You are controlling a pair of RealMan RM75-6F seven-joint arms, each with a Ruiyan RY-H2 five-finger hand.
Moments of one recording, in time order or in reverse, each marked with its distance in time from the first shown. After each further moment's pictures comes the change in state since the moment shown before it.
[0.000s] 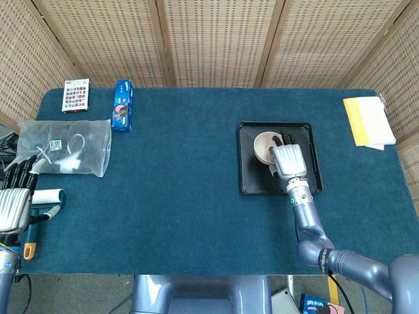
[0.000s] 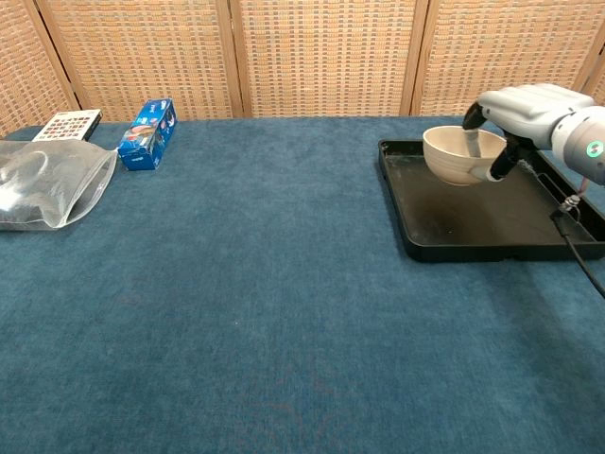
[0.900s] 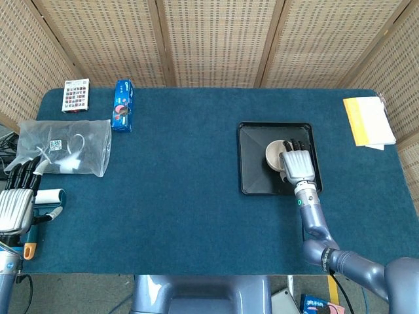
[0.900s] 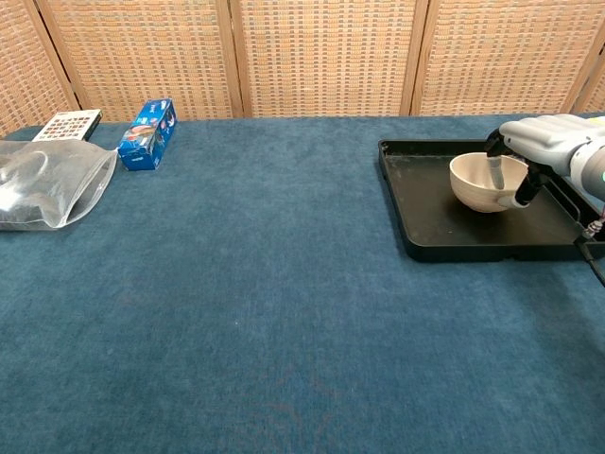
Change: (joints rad) left arm -0.001 0.000 0.005 -0.004 0.011 -0.003 0.002; right arm -0.022 -0.035 -0.030 0.112 0.025 -0.060 0.027
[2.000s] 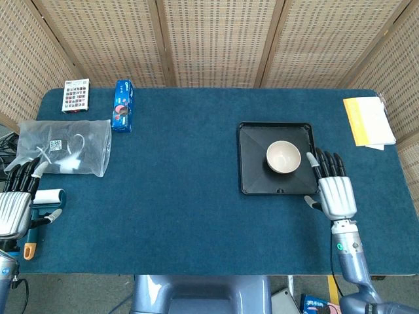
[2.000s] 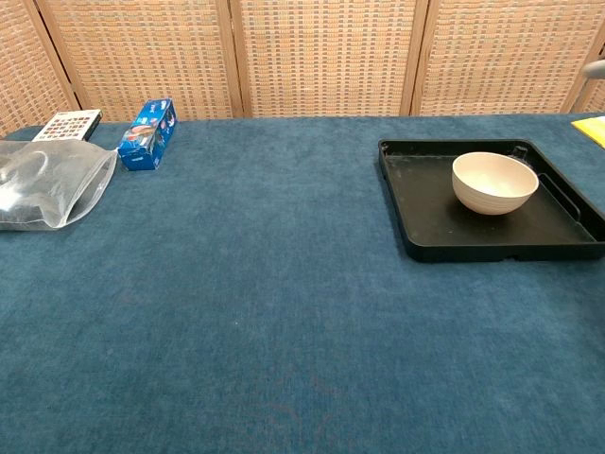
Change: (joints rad) left arm 0.019 0.016 0.018 0.002 0.068 0.045 -0.036; right arm -0.347 0.248 -0.178 -0.374 -0.419 0.539 0.253
